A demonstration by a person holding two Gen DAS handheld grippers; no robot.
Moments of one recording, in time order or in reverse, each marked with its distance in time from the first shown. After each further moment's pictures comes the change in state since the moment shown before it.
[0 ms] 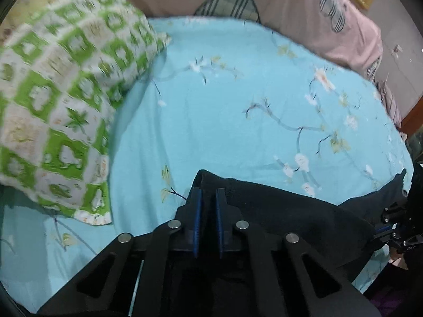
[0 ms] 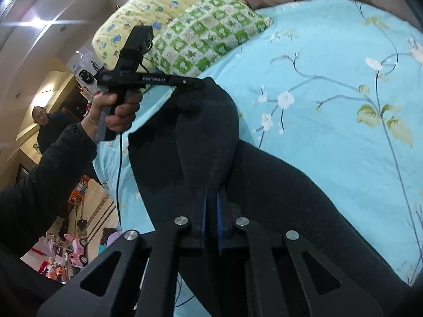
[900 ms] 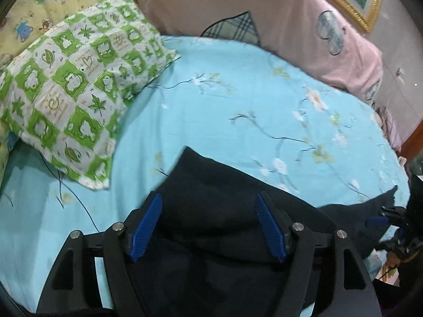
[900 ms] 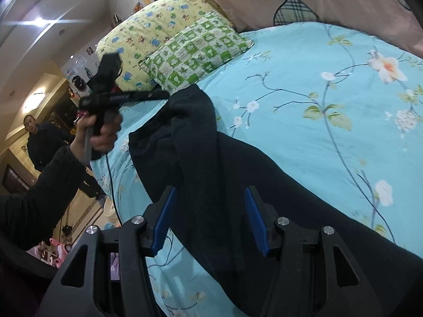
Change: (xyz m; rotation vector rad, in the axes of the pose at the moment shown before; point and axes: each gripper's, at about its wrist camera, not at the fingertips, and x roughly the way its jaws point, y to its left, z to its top) left arm -0.033 -0.015 -0.024 -0.095 -0.076 0.022; right arm -0.067 0.001 -0.036 -0.017 -0.072 -0.088
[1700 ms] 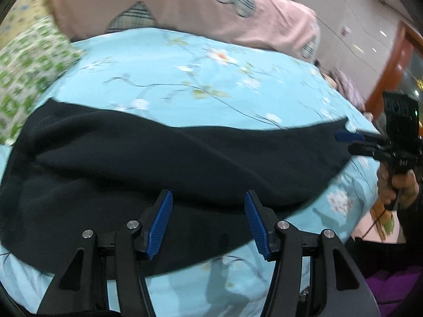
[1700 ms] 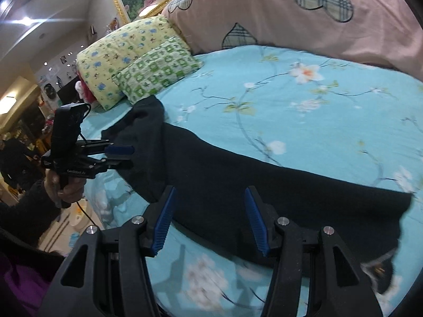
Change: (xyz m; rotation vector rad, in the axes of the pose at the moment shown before) left arm -0.021 -0.169 -0.136 0.185 -0.042 -0.175; right arm -0.113 -0.027 -0.071 0.012 -0.127 -0.231
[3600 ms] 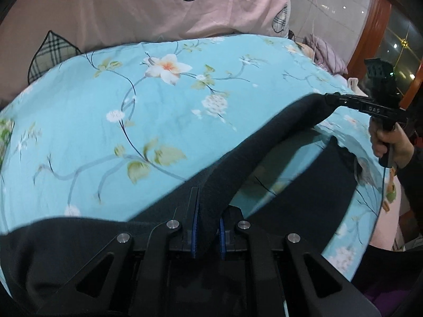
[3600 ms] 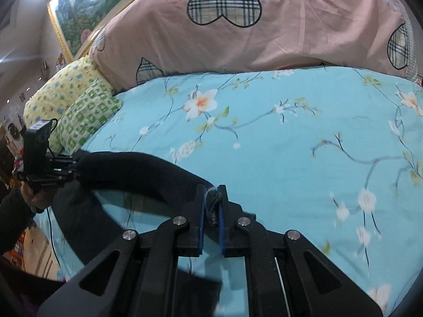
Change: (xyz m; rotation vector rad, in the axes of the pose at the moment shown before) left arm 0.109 -0.084 0.131 0.247 0.125 -0.084; right arm -0.053 -0.192 0.058 0.148 -0.065 -0.204
